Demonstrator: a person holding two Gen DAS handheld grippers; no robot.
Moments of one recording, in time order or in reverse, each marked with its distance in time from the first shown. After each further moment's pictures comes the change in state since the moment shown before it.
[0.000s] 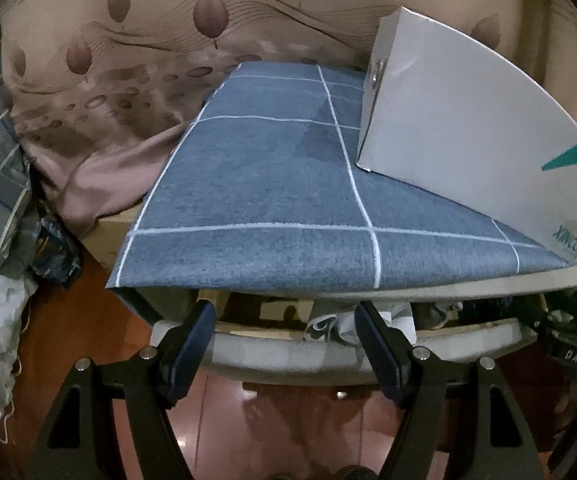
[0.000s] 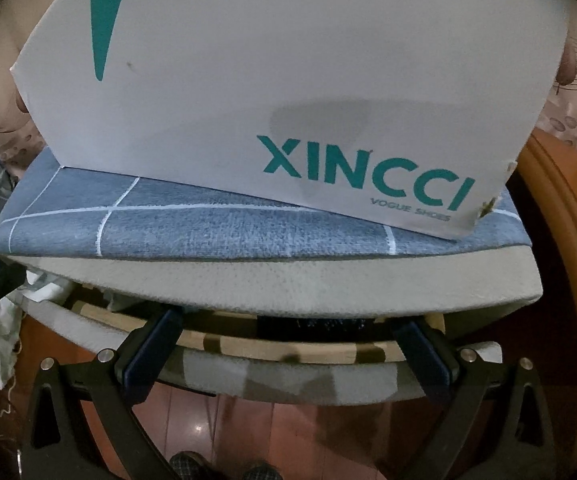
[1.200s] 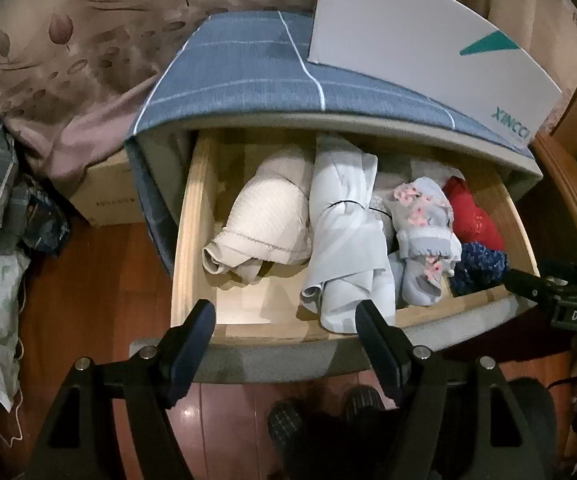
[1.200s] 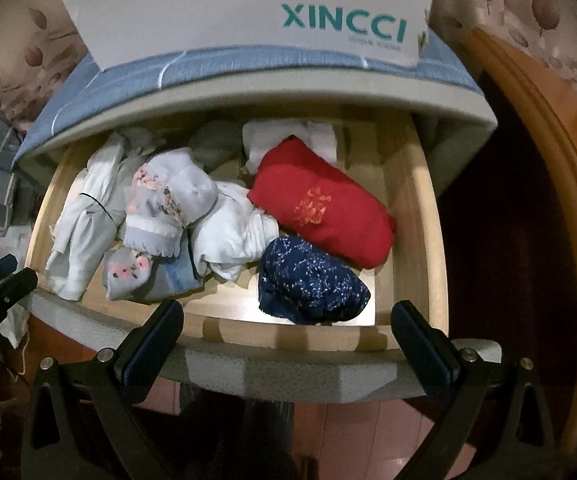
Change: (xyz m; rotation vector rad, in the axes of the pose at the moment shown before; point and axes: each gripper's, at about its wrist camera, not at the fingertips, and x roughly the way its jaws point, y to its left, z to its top) left arm -0.053 0.002 -0.084 0.085 0.181 -0.083; right arm -0.035 0.006 -0.049 0.018 0.239 0.011
